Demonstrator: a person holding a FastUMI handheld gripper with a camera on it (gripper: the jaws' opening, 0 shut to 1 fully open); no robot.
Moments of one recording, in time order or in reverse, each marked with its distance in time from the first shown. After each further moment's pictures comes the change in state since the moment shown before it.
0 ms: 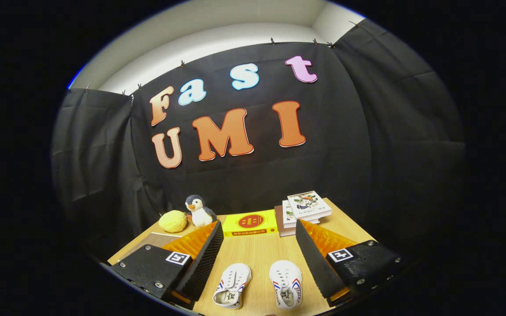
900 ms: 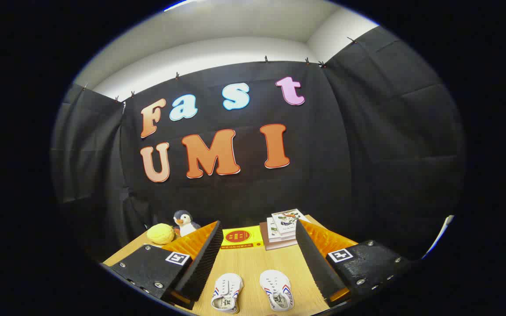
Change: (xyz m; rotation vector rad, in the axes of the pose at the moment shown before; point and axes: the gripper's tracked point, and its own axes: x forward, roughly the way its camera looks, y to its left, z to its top) arm -0.031 0.002 0.039 -0.029 -0.118 -0.103
